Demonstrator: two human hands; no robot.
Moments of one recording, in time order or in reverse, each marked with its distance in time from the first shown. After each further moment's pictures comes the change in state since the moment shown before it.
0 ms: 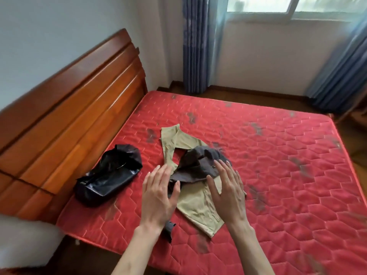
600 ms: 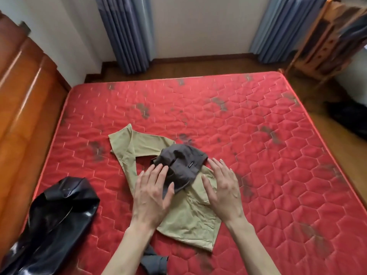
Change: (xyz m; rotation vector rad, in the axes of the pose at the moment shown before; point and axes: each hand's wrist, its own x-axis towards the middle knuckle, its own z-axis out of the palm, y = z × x) left_hand 0.190 -0.053 0.174 -0.001 -0.328 0.316; right_hand 0.123 0.101 0.097 -0.099 -0.006 0.379
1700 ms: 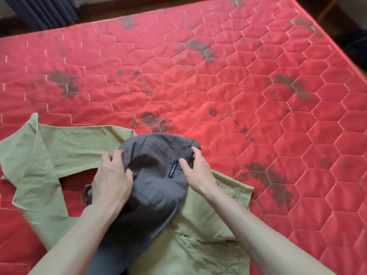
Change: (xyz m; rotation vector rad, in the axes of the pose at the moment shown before) left_hand 0.189 -0.135 0.336 0.036 -0.394 -0.296; right_hand 0.183 0.249 0.318 0.327 -0.221 0.637
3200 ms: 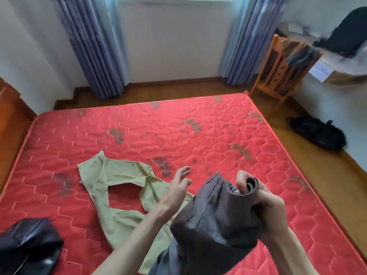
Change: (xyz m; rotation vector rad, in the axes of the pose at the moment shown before) left_hand -0.259 0.207 -0.246 -1.037 -0.361 0.155; right_hand -0.403 -0.192 -0.350 1.072 -0.406 -0.397
